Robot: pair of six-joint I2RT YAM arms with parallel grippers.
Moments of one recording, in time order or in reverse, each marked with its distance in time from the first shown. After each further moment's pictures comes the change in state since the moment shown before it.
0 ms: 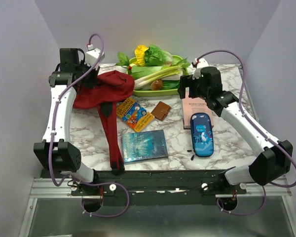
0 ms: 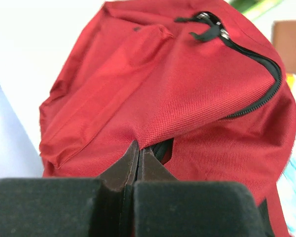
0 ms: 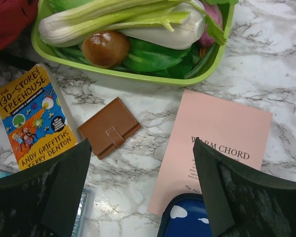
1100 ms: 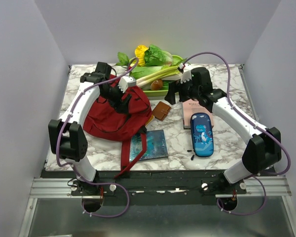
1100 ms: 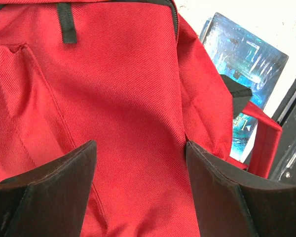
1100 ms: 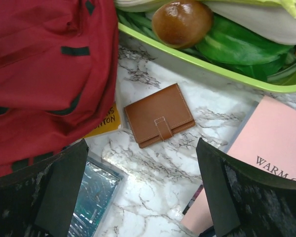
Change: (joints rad) left arm -0.220 0.129 -0.124 -0.285 0.323 0.249; right arm 0.016 0.134 0.015 0.026 -0.310 -0.026
